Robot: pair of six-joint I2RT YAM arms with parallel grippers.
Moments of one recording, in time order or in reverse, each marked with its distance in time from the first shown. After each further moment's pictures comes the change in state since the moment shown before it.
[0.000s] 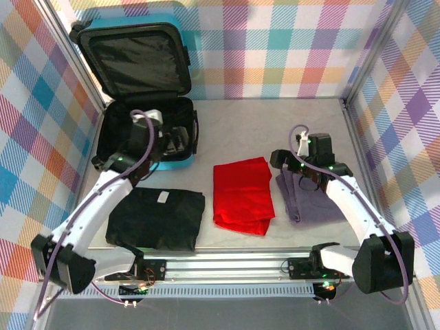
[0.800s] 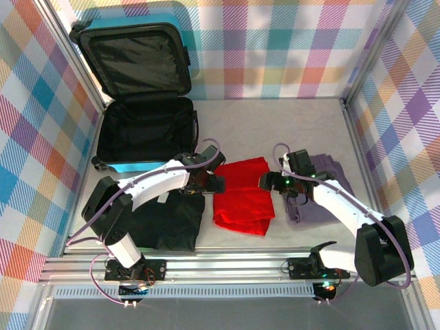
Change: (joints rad) left arm -0.314 0.433 0.047 -0.295 0.104 -0.209; right arm 0.162 0.067 -0.136 -0.019 -0.037 0.144
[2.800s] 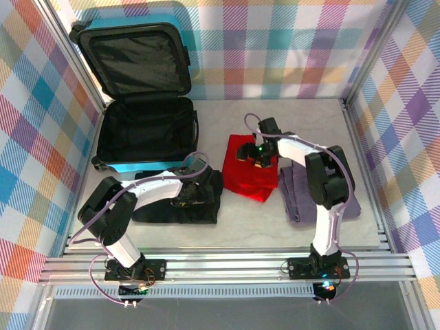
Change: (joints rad) left arm 0.058 -0.005 -0.283 0.246 0.022 -0.053; right arm -0.008 0.793 0.682 0.014 -0.105 0.009
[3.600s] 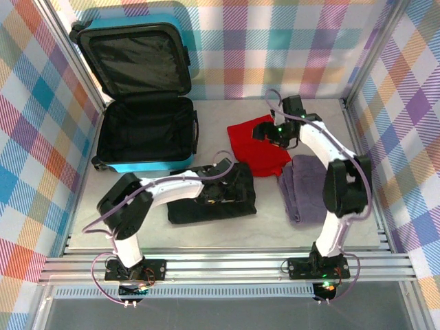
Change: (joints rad) left arm -0.167 0.081 0.194 0.055 0.106 -0.061; right arm -0.120 -0.244 0.045 -0.193 -0.004 -0.154
